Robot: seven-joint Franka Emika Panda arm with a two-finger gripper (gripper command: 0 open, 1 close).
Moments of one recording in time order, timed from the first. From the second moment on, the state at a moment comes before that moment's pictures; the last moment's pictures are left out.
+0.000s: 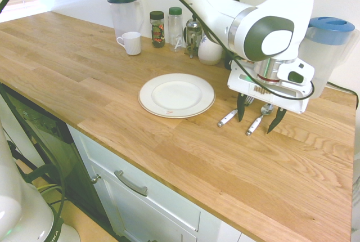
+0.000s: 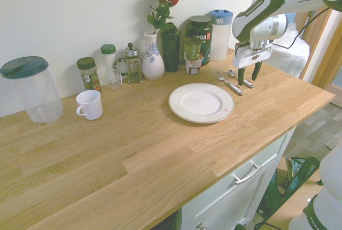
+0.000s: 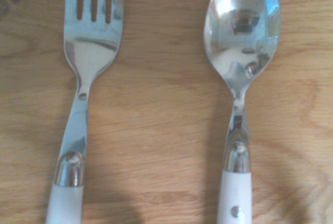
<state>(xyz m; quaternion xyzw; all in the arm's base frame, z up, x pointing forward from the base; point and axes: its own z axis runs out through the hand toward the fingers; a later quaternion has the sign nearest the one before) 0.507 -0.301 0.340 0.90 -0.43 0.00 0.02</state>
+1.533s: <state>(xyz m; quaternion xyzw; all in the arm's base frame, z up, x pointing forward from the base) 0.511 -0.310 0.370 0.89 -0.45 0.04 0.00</state>
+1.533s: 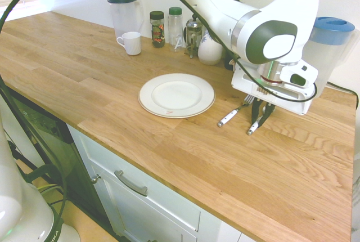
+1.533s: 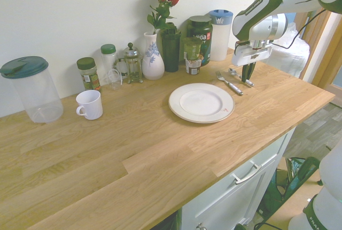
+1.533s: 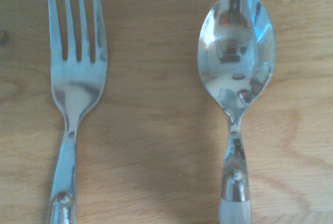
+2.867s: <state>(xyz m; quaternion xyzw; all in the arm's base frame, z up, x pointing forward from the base) 0.460 -0.054 0.377 0.96 -0.27 0.06 0.01</state>
